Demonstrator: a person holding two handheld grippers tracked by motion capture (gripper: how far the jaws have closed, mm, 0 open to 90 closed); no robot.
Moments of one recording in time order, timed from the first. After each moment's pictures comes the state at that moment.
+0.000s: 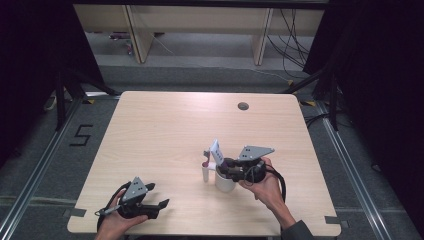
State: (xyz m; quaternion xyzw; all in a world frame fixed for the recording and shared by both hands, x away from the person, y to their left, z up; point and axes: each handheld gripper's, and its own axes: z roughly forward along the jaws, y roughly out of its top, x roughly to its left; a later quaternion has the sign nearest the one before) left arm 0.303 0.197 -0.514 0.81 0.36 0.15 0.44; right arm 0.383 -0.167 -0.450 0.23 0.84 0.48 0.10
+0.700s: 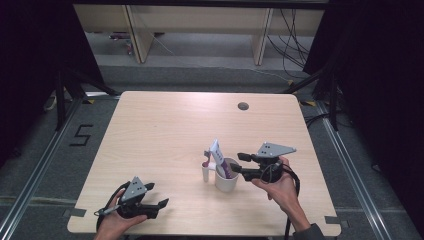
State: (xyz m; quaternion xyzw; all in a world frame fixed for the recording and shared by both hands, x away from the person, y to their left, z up) left arm 0.303 0.199 -0.512 0.81 0.36 0.15 0.44; right arm 0.373 -0.203 -0.430 0.28 0.81 0.51 0.11
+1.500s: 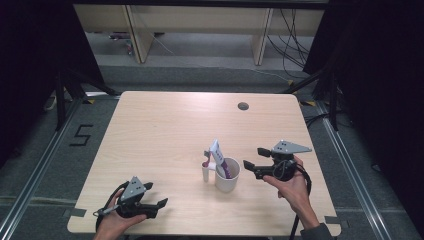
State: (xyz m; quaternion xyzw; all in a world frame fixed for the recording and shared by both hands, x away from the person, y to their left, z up) left arm 0.304 0.201 -0.513 0.81 0.37 0.16 0.43; right arm 0.380 -0.238 -0.437 0.36 0.77 0.50 0.14
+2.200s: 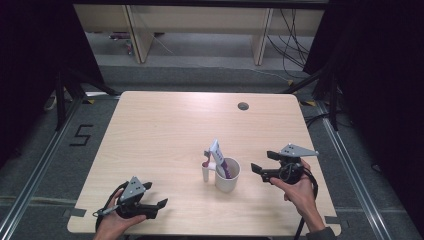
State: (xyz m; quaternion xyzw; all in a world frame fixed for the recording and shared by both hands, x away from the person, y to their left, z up) left arm 0.303 0.203 -0.513 0.81 0.37 0.16 0.43; right arm 0.373 -0.258 -0.447 0.40 0.76 0.49 0.13
